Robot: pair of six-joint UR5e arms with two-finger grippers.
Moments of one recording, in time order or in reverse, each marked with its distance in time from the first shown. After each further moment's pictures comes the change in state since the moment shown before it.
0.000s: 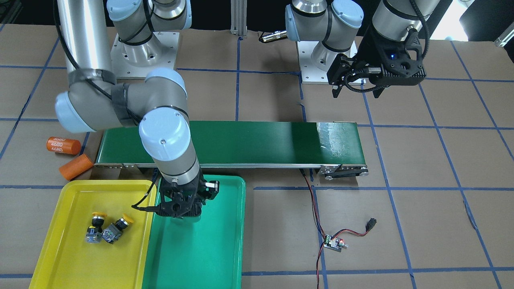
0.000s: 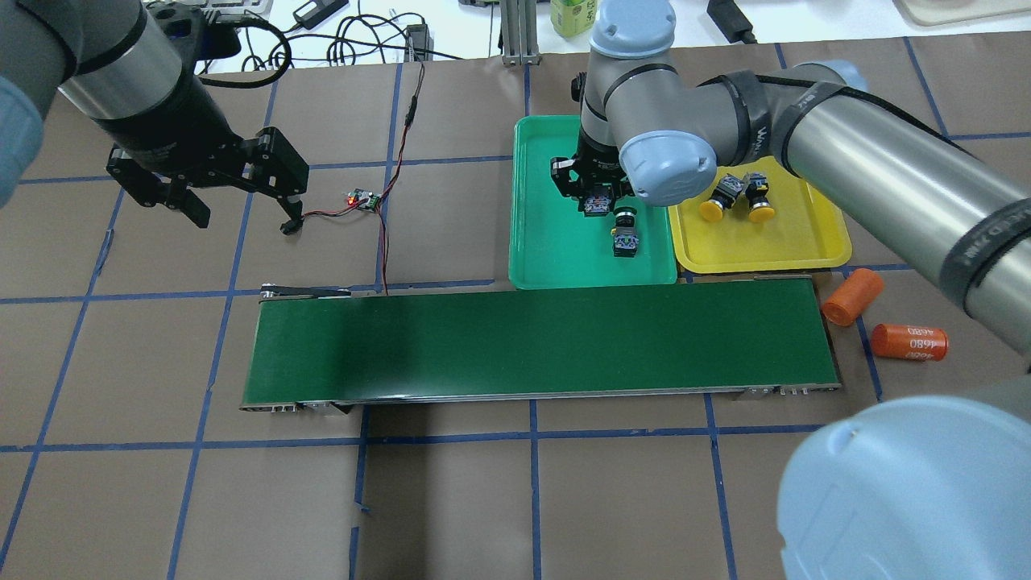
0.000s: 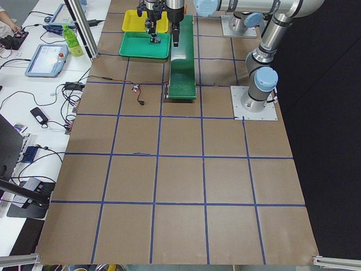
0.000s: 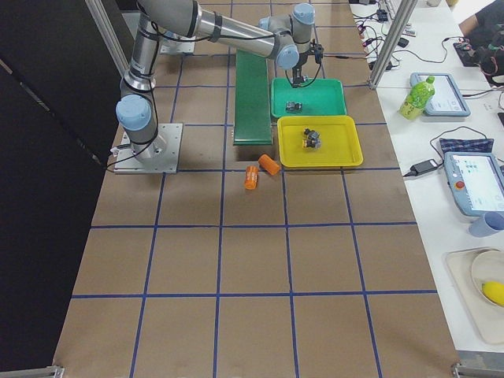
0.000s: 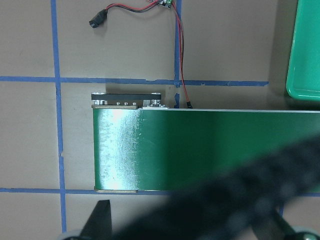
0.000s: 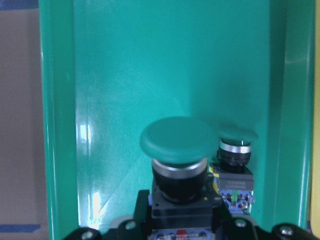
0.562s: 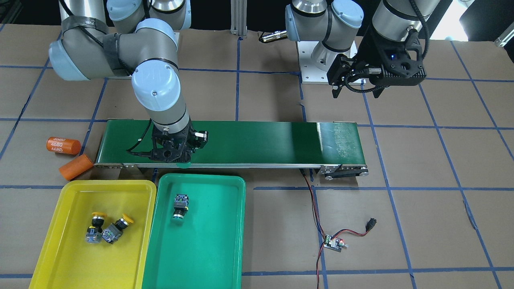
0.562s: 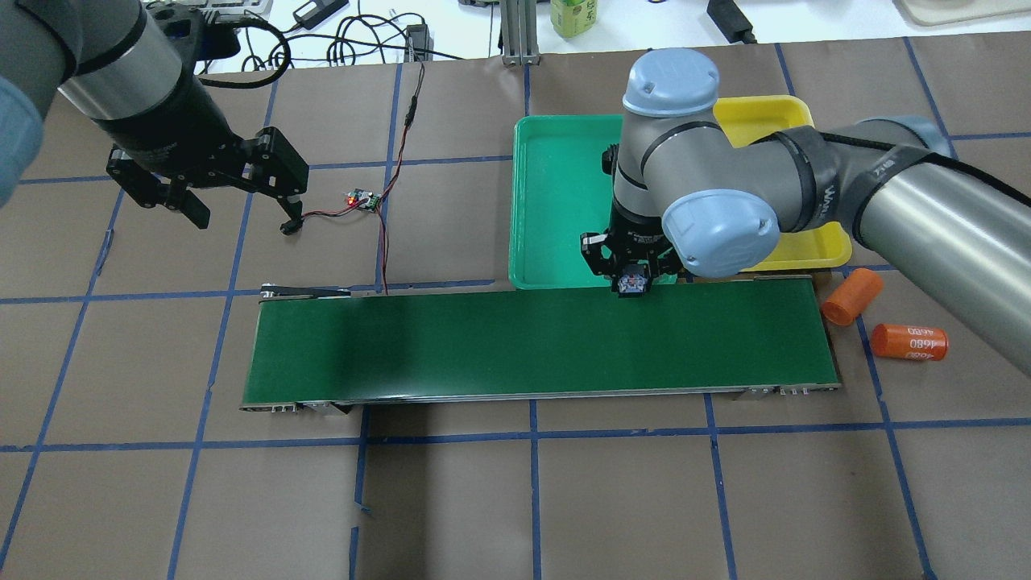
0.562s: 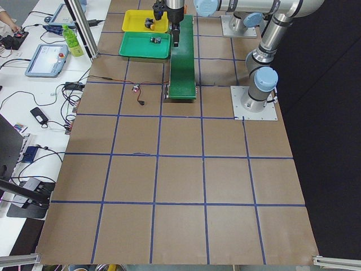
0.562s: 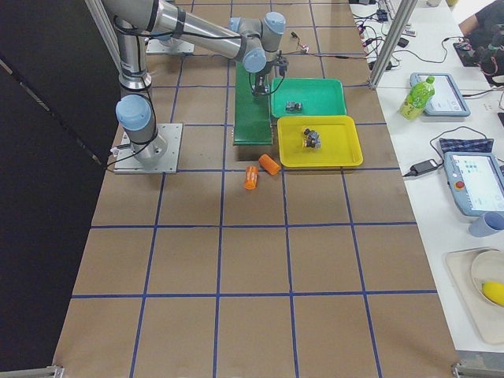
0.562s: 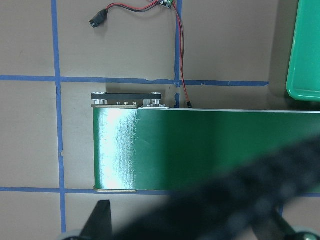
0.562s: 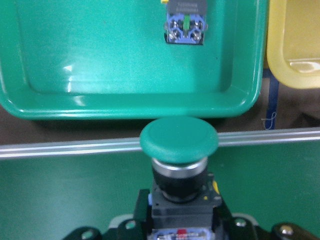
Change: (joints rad) left arm 0.000 0.000 0.000 -0.001 0.000 -0.006; right arm -0.012 -0.241 0.214 0.176 -0.005 0.005
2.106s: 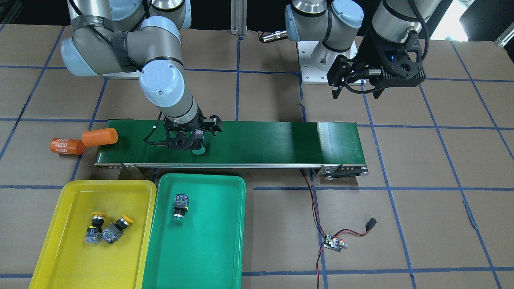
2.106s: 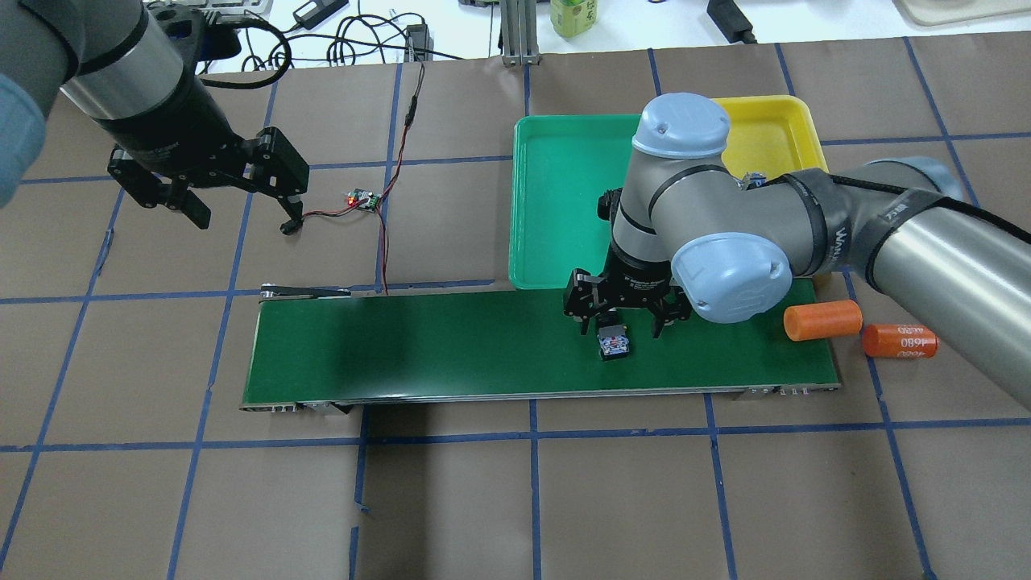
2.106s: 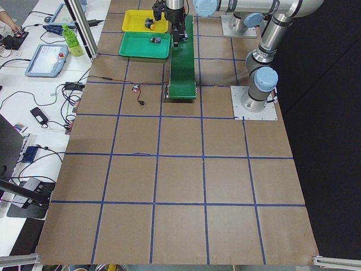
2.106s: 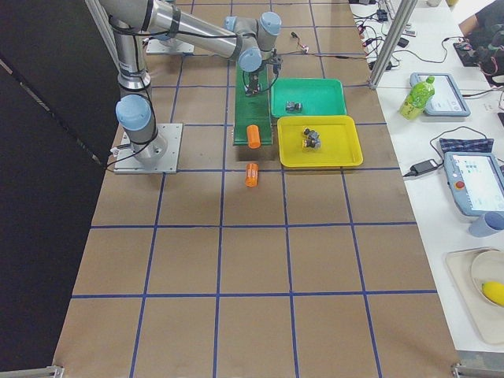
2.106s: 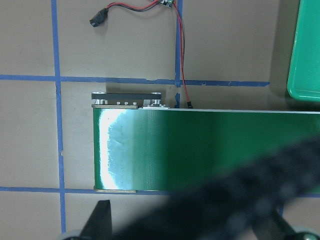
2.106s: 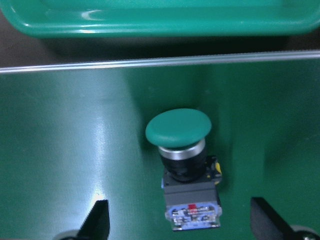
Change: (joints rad) left arm 0.000 -0.003 0.000 0.000 0.001 -0.002; right arm 0.019 -0.055 0.158 0.031 0.124 -0.002
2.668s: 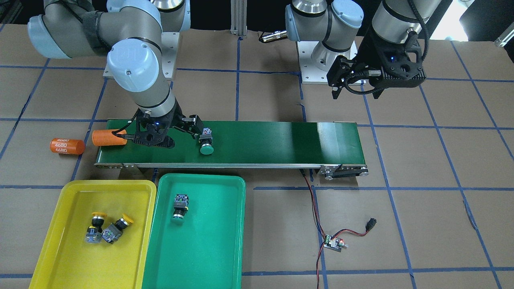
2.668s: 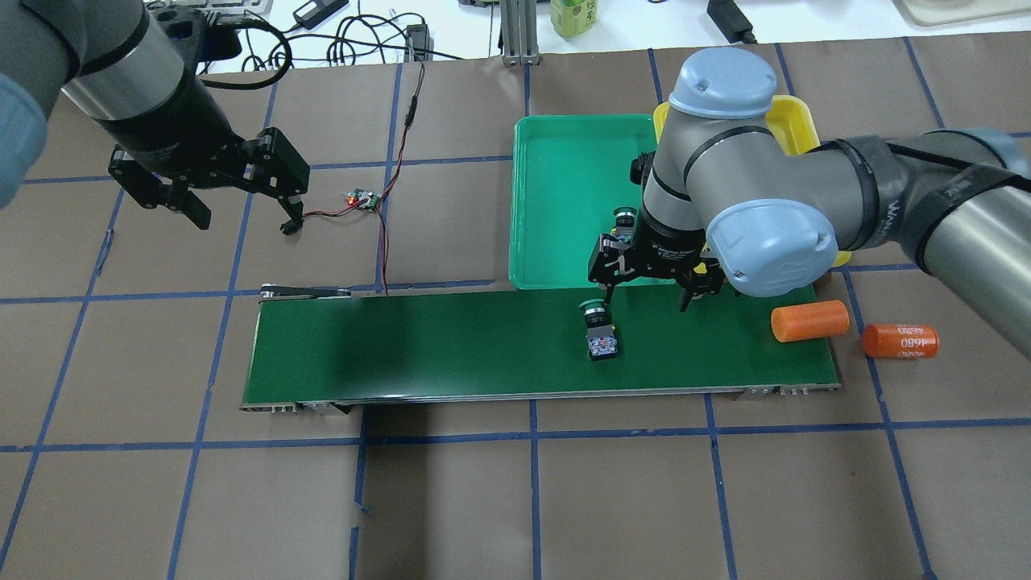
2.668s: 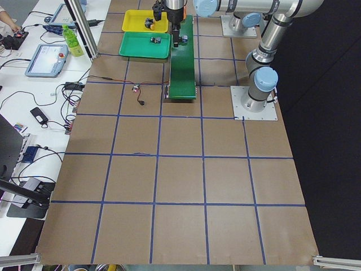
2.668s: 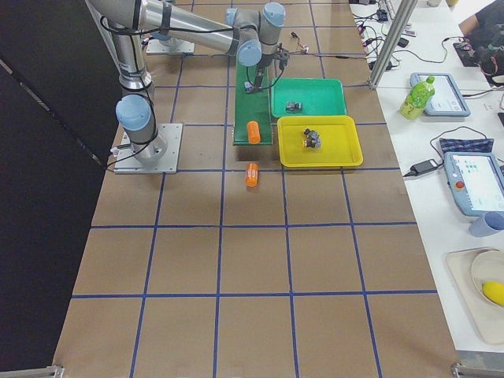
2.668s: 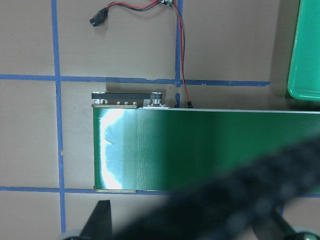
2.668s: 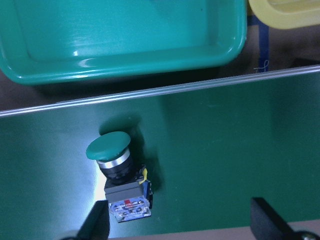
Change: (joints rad) left arm 0.000 -0.001 0.000 0.000 0.000 -0.003; right arm -0.062 -0.070 -0.033 0.054 -0.036 0.033
